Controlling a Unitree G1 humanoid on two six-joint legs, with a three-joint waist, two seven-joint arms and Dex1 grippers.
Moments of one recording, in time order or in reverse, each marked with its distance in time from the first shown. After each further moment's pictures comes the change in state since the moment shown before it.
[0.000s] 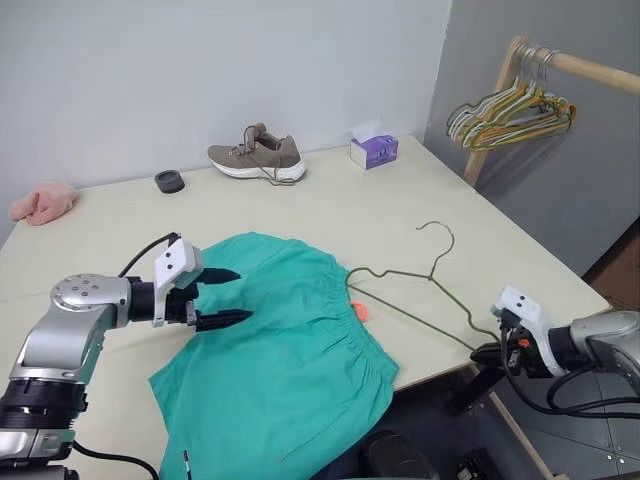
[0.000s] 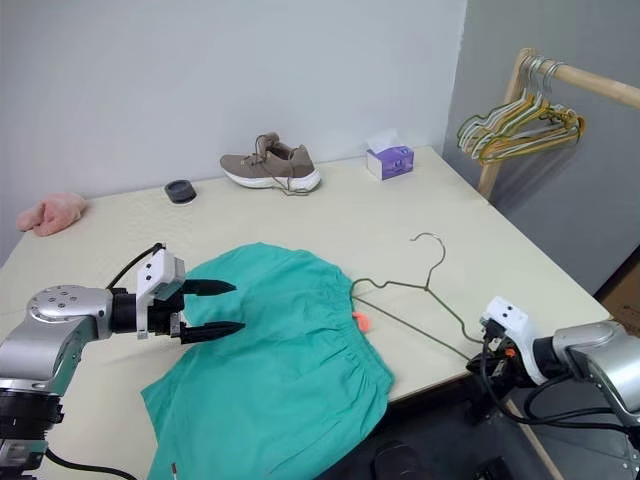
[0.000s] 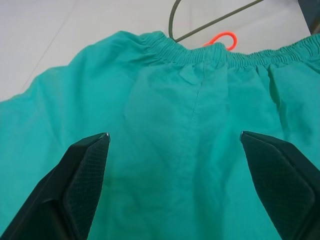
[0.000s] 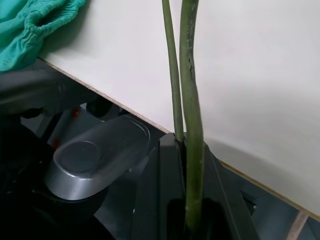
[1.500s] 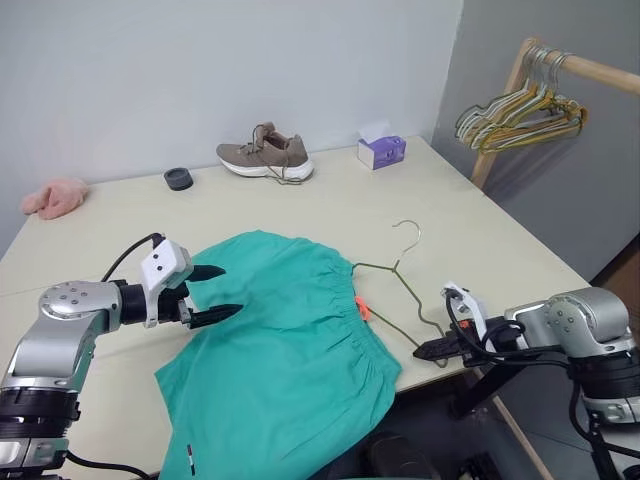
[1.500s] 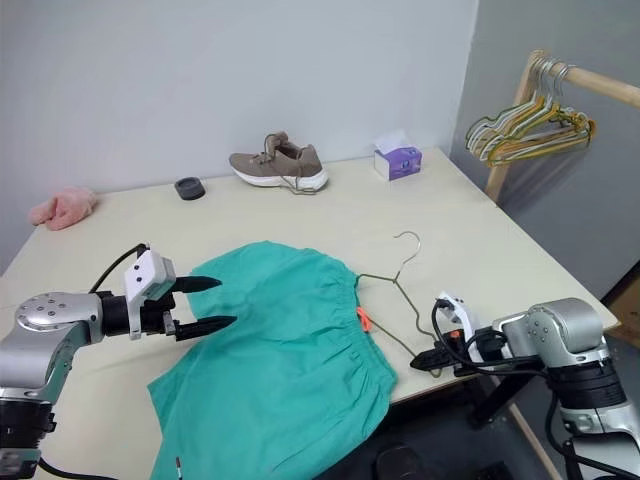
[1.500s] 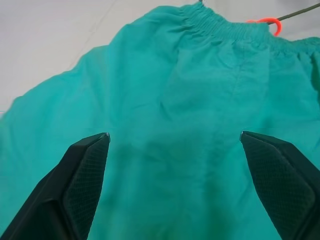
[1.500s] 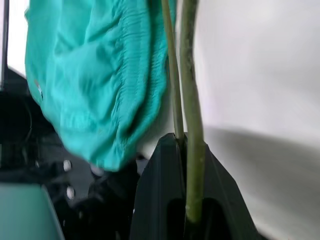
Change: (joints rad) left arm 0.039 -0.001 0.054 0.019 0.018 -0.038 0.113; right arm -0.330 0.391 -0.004 0.287 0.321 0.516 -0.326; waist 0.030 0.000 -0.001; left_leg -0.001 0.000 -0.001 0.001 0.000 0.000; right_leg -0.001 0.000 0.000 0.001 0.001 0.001
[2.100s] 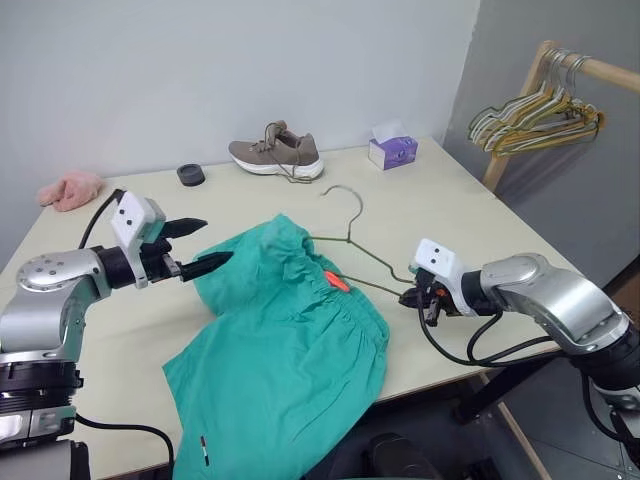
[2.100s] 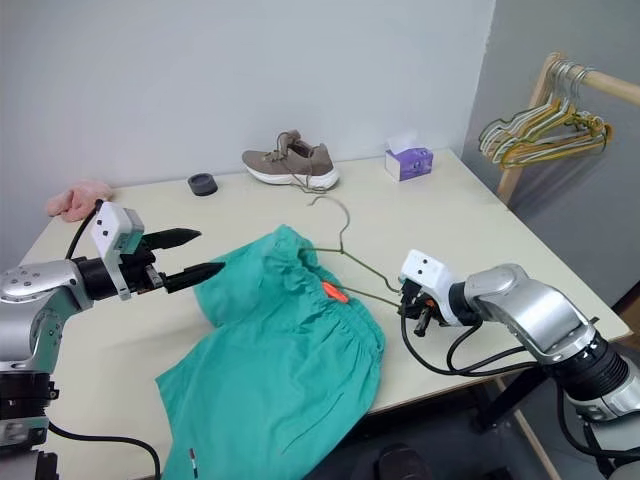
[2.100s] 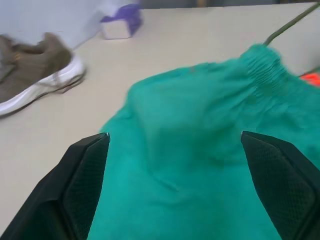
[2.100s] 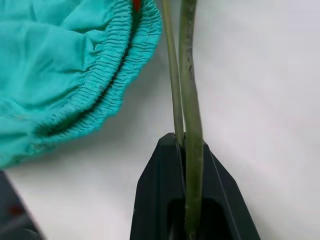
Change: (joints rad) left arm -0.145 -0.005 0.067 -0.025 -0.063 0.060 0.014; right arm -0.175 -0.217 0.439 -0.260 -0.435 -0.712 0.119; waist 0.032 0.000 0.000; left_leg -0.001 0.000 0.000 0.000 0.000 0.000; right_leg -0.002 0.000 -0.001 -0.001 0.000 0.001
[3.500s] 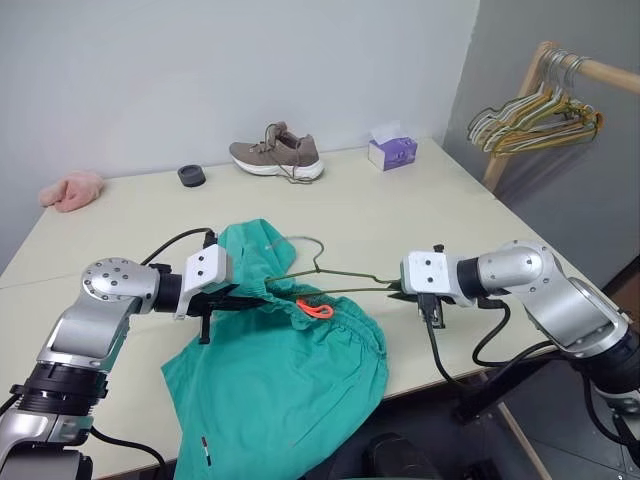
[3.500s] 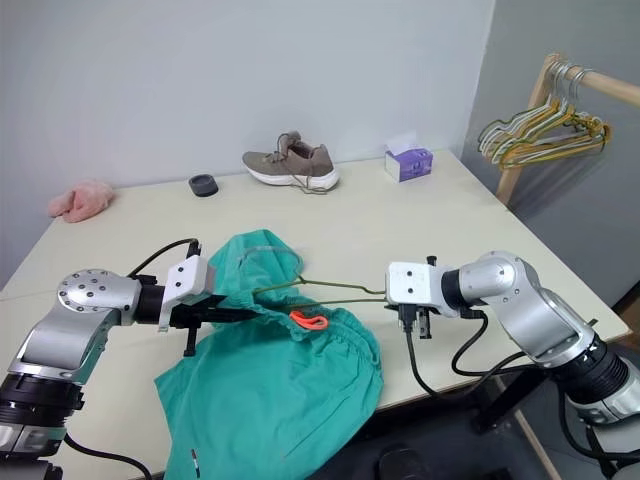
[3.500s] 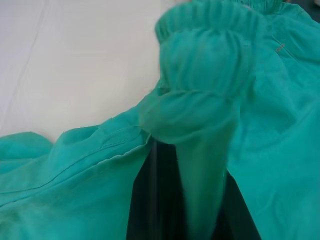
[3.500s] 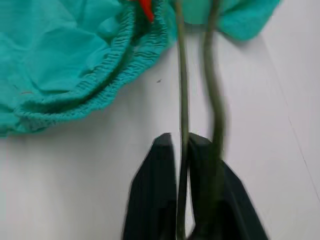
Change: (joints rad) left arm 0.027 -0.013 -0.232 -0.035 0.139 -0.165 -0.193; right arm 0.042 -0.016 -0.023 -0.003 -0.275 -0.486 0.279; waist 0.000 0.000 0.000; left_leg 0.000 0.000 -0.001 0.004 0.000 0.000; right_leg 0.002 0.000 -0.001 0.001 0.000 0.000
